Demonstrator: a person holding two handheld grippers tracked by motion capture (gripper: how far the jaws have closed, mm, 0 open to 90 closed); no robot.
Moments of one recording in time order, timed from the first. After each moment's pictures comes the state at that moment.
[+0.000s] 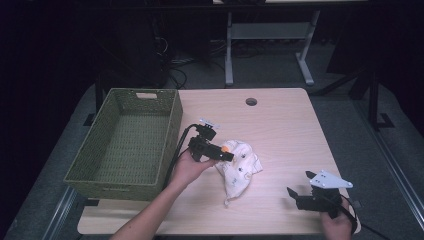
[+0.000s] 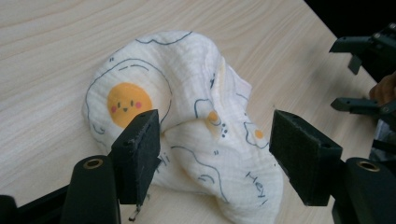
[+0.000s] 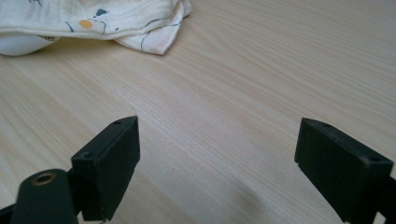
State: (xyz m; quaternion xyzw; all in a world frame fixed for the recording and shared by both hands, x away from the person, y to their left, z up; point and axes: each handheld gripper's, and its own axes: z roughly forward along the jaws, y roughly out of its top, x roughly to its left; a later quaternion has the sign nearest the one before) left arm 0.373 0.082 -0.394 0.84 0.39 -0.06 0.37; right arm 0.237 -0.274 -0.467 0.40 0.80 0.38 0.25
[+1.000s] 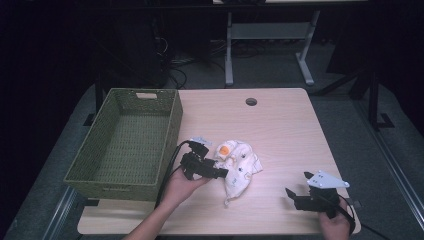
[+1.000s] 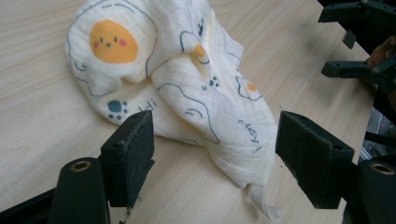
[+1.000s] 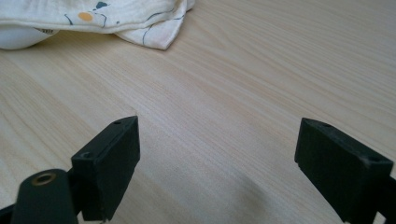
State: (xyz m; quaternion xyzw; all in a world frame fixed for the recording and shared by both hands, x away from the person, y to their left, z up) left arm 0.332 0.103 -0.417 0.84 0.38 -0.05 0.38; right arm 0.238 -0.270 -0.471 0.40 0.80 0.37 0.25
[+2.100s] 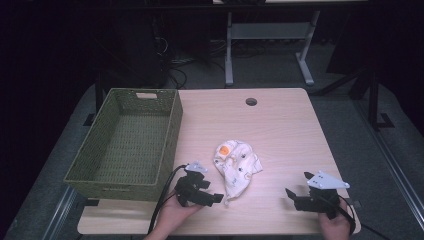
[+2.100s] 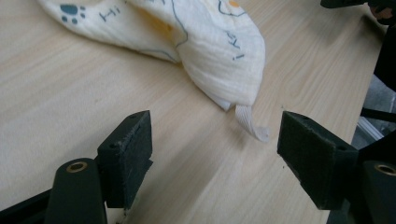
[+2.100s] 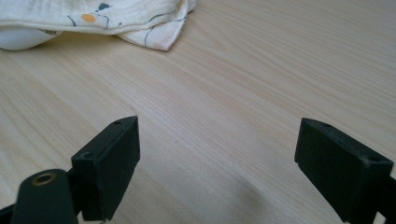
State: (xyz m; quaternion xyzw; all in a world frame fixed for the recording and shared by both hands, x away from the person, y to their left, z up) left arm 0.274 0.121 -0.449 0.85 0.37 -0.05 0.38; right arm 0.236 -0.269 -0.469 0.40 0.80 0.37 0.25
